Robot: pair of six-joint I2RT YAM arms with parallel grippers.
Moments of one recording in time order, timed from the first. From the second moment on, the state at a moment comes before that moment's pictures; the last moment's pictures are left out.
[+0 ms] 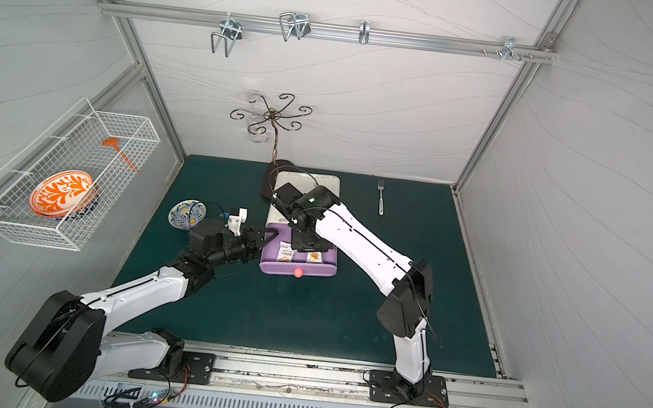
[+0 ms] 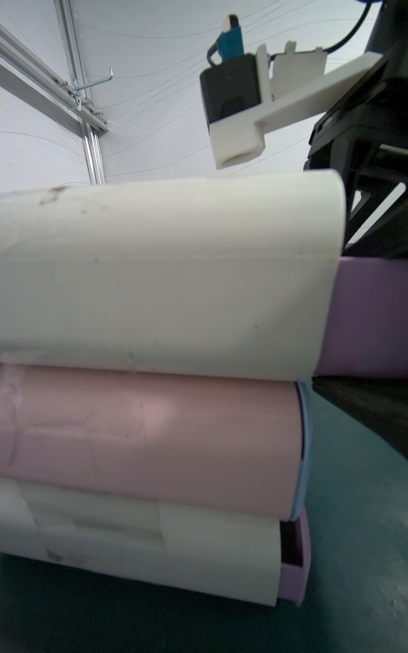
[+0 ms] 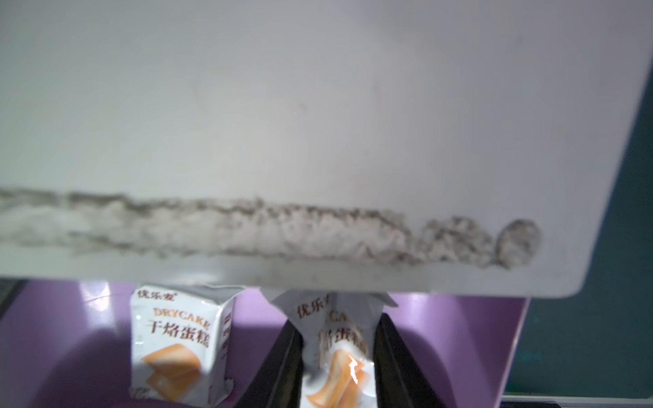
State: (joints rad) left arm -0.35 1.21 0.49 0.41 0.50 -1.19; right arm 0.96 1.94 2.04 -1.46 0.23 0.74
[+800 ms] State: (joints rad) left arm -0.36 1.23 0.51 0.41 0.50 -1.18; right arm 0.65 1.59 1.93 -1.51 0.19 0.70
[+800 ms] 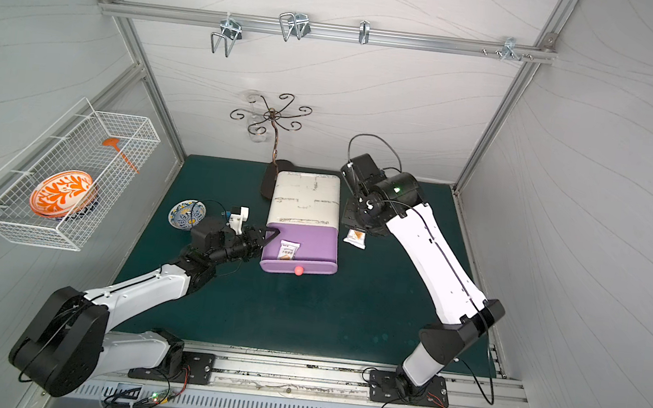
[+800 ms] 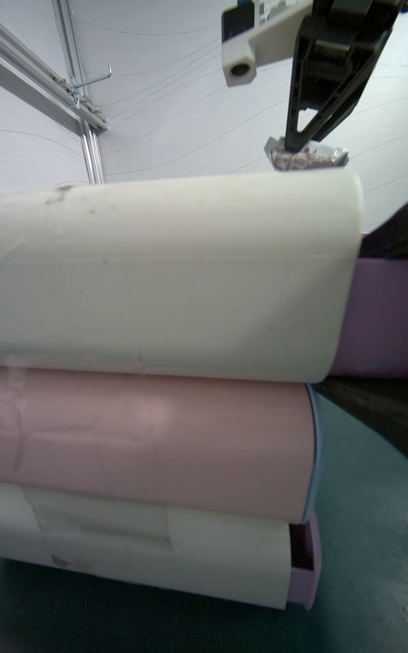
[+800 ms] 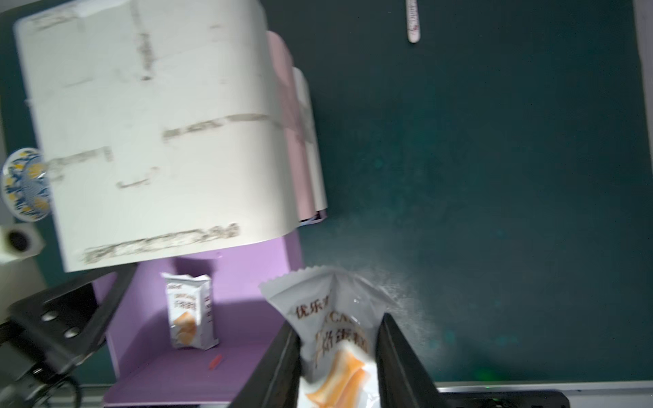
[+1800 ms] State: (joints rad) left arm -0.36 1.25 0.56 0.35 0.50 -1.15; right arm 0.19 1.30 1.14 -0.75 -0.57 0.67
